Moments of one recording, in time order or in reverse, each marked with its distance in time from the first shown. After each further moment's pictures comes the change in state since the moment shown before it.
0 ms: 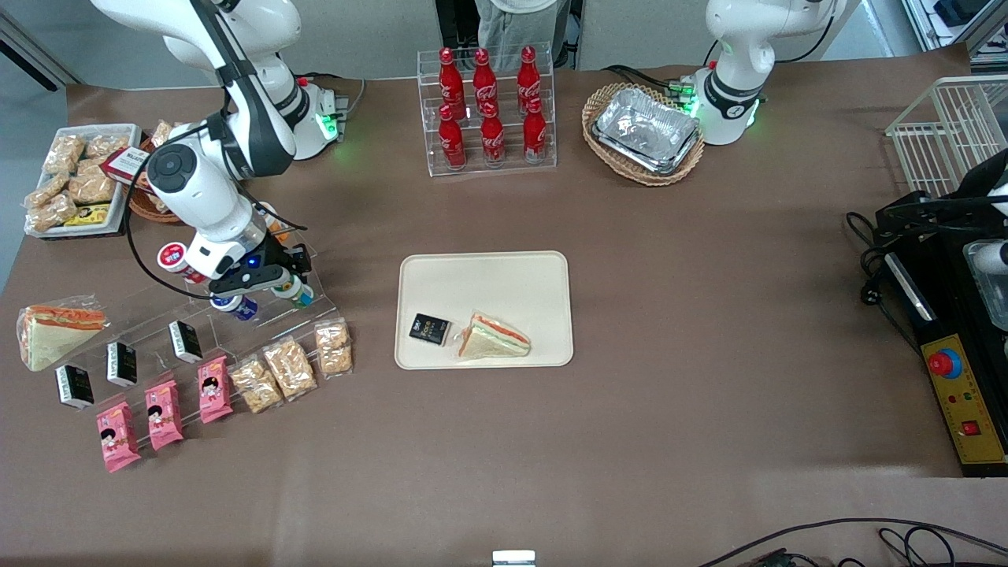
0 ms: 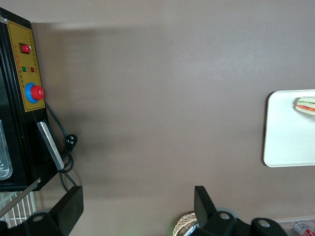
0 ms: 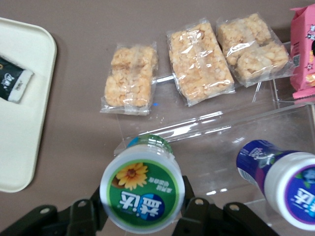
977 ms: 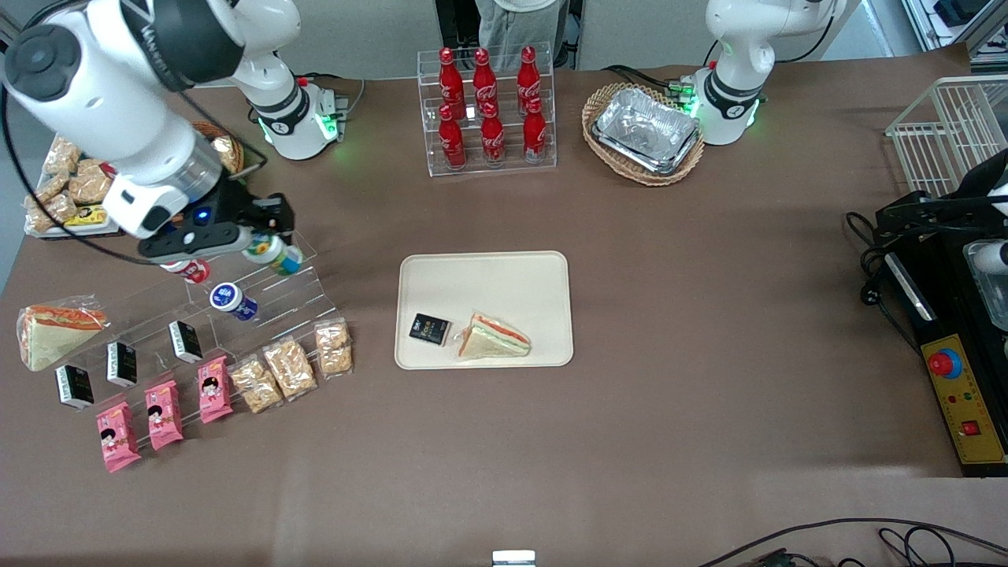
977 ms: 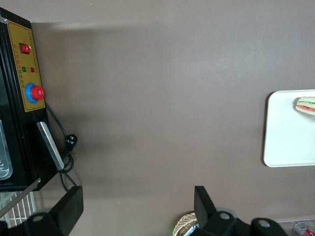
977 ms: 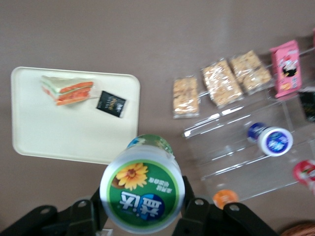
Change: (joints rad) arm 0.120 -0.023 0.019 0.632 0.059 -0.707 0.279
